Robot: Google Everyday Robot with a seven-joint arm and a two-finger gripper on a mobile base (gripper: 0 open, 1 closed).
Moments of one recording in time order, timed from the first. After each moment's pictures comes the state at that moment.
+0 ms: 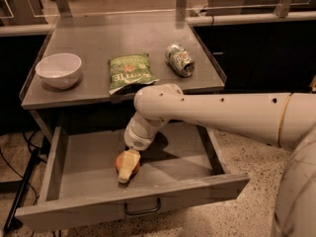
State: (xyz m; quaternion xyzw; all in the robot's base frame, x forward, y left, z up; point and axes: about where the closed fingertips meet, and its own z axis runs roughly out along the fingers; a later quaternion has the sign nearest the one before) arm 0.526 0.099 0.631 -0.67 0.70 0.16 0.16
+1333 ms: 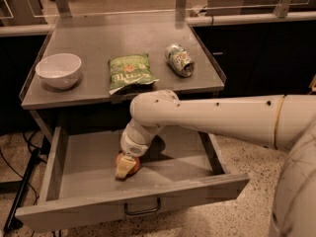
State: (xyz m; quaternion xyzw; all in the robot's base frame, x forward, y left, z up) arm 0.513 0.110 0.620 -0.69 0.69 0.16 0.16
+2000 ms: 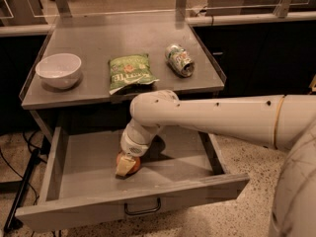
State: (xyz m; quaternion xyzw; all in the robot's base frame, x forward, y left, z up) arm 0.513 0.110 0.620 -0.69 0.69 0.16 0.16
